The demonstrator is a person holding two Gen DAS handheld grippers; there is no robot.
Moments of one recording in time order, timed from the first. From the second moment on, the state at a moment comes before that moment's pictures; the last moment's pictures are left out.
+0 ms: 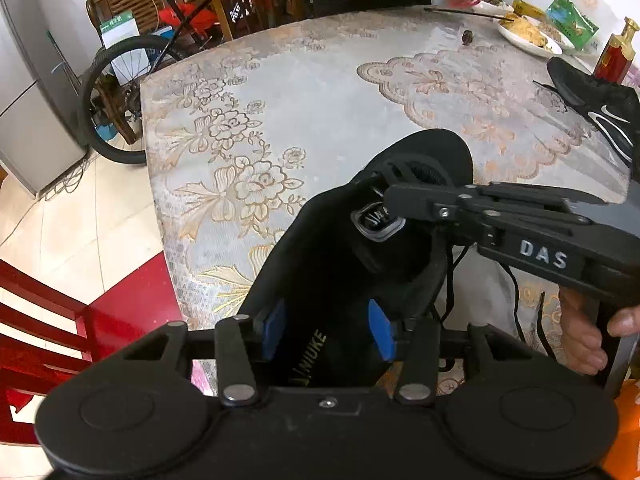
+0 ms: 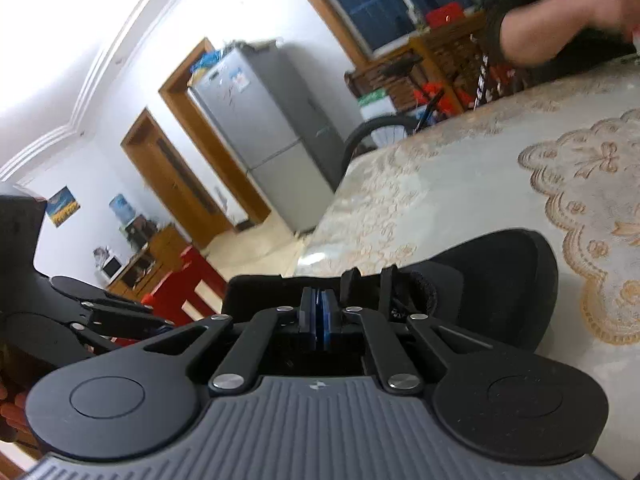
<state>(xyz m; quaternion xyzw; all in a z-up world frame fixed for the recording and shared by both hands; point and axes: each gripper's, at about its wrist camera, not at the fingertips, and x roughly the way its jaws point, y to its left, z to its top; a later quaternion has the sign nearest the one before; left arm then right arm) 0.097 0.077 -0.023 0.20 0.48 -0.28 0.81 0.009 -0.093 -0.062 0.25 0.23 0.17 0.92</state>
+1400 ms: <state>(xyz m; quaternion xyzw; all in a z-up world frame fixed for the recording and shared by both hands) 0.094 0.082 -0.026 0.19 0.47 -0.29 0.82 0.104 -0.098 -0.041 0.20 0.36 0.29 0.86</state>
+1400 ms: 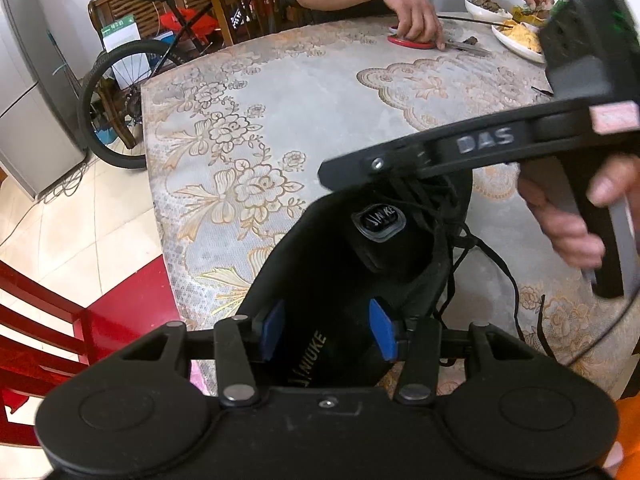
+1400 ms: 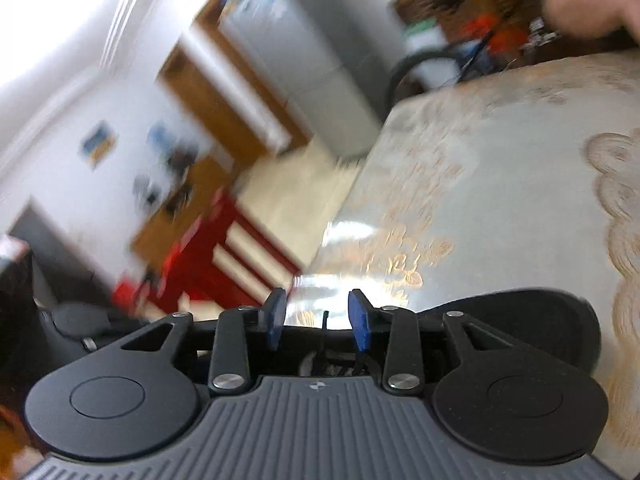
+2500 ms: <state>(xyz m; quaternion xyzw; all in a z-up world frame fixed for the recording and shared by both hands) 0.085 0.085 -0.026 0.18 0.44 -0.27 0.84 0.141 -0.128 0.010 0.34 0.33 0.31 0.83</state>
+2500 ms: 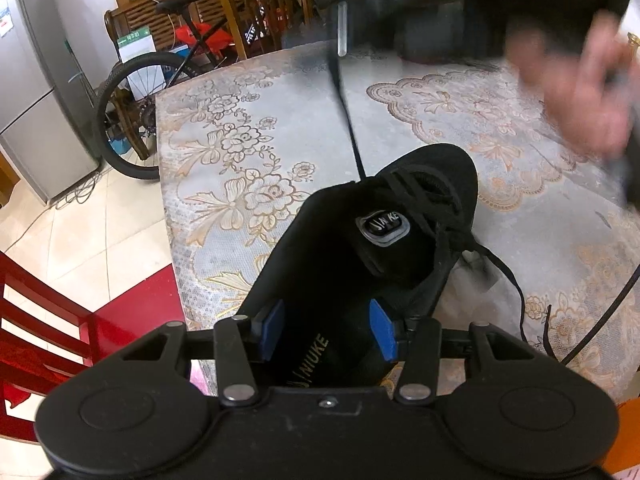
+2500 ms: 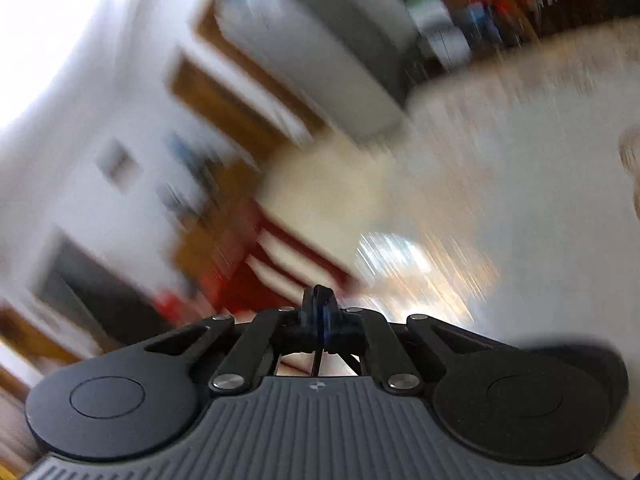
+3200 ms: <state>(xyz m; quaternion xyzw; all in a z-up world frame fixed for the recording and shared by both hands) 0.095 0.091 -0.031 0.13 0.46 -0.26 0.84 0.167 -0.120 0.091 0.13 0.22 0.17 0.95</state>
